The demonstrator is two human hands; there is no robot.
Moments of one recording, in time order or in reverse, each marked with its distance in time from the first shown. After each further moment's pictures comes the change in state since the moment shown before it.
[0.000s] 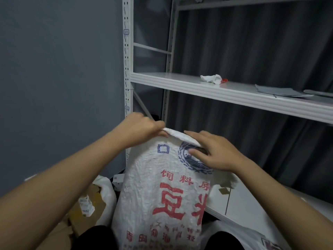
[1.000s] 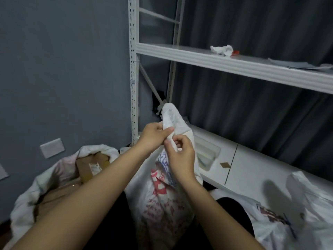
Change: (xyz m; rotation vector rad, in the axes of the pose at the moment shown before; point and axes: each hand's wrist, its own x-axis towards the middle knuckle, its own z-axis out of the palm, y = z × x) left_hand -0.050 0.109 0.014 -1.333 -0.119 -1.256; right_hand -0.026 -0.135 0.115 0.990 0.540 0.555
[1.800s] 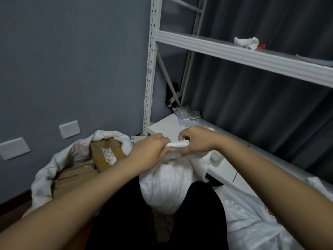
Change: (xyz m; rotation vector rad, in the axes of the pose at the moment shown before) left_hand -0.051 -0.050 -0.041 0.955 -0.158 0.317; right_hand 0.066 -0.031 -0.026 -0.979 -1.070 -0.212
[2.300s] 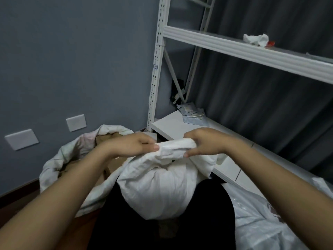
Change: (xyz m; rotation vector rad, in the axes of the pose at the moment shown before) left_hand -0.031 -0.028 -0.048 -0.472 -0.365 -0.149; right_hand -0.016 -0.005 0.008 -0.097 -0.011 -0.110
